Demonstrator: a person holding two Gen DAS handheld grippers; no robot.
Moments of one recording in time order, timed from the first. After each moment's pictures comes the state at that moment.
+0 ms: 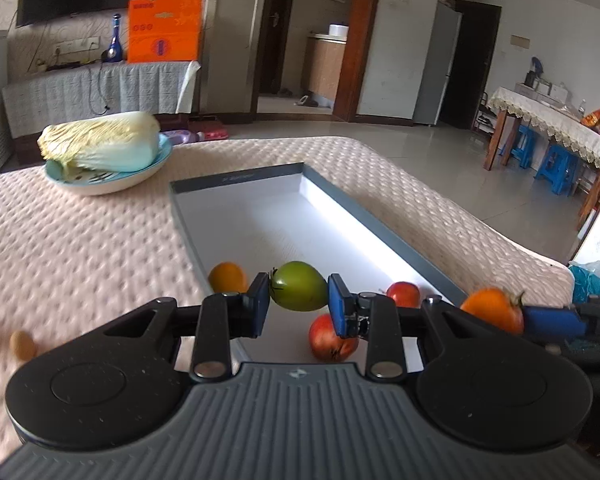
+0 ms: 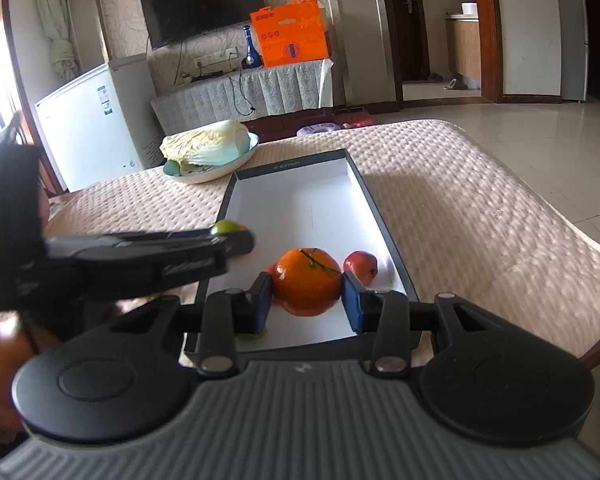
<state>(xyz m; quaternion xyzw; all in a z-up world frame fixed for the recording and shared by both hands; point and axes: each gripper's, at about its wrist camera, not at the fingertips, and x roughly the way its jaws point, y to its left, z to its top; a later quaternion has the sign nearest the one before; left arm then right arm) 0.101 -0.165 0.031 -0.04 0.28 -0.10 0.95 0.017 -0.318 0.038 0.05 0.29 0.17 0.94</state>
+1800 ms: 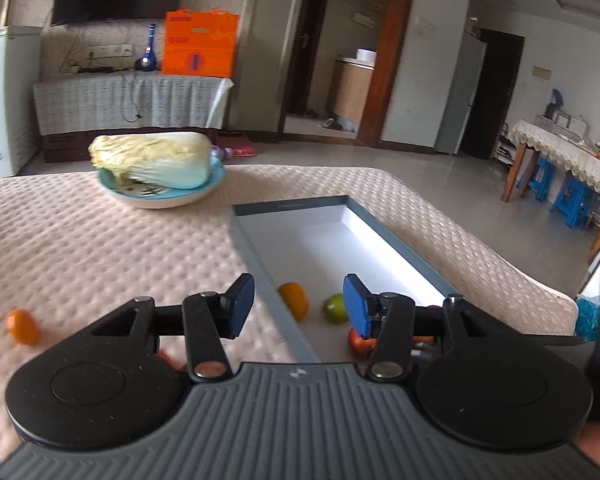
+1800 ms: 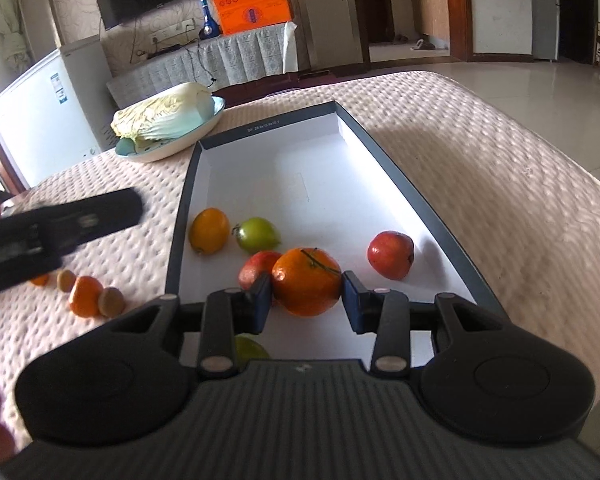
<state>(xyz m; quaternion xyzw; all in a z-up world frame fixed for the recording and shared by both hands) 0.064 -0.112 0.060 -0.07 0.26 -0.05 0.96 0.075 -0.272 -0.004 0.07 0.35 0.11 0.93</state>
